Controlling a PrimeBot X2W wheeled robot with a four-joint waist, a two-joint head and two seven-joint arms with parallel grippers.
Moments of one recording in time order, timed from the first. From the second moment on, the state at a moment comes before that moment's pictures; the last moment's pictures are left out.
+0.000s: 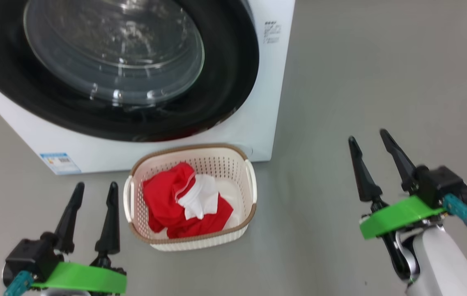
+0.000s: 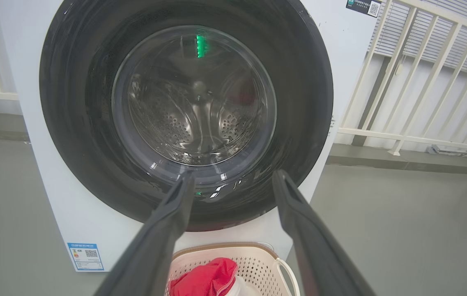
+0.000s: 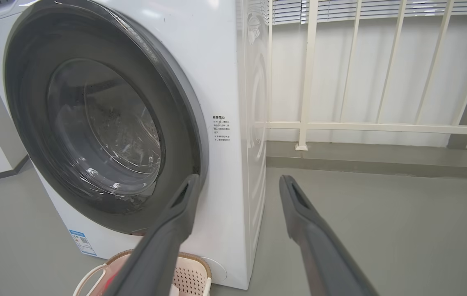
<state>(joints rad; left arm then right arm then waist) -0.16 0.08 0.01 0.17 -0.31 -0.13 -0.25 -0.30 -0.06 0.05 0.34 0.25 0.13 -0.26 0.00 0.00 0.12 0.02</state>
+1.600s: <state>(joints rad) 0.04 0.11 0.03 0.16 -0.27 -0.13 -0.25 0.08 -0.04 -0.09 0.10 0.21 0.13 -0.26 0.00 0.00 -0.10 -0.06</state>
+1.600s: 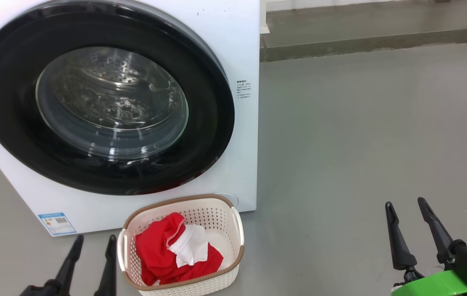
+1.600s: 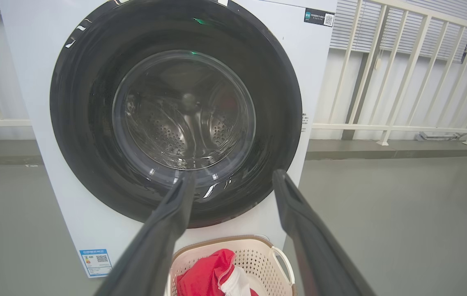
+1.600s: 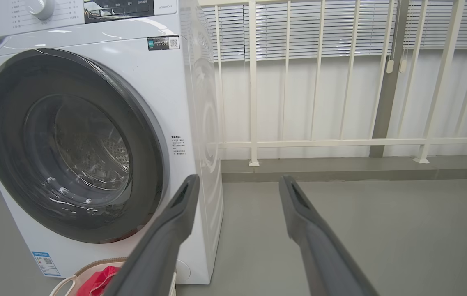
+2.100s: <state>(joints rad) 0.07 0.08 0.01 0.22 -0.34 -0.12 -0.22 0.11 -0.02 -0.08 0.17 0.29 0.13 -0.23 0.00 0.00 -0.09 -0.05</state>
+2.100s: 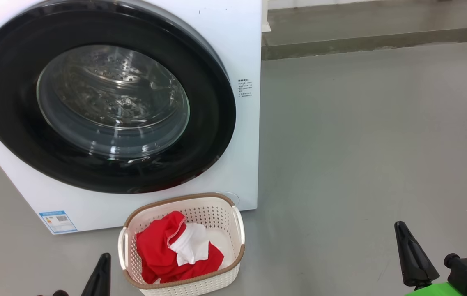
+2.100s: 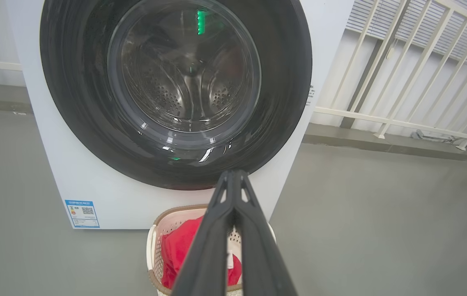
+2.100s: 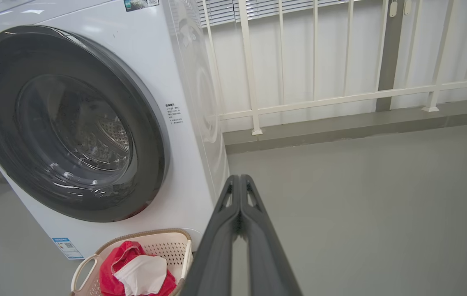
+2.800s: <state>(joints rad) 0.06 0.08 0.02 0.23 -0.57 -0.12 -0.17 0.10 -0.02 -0.09 0.19 0.52 0.13 -0.17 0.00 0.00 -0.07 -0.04</state>
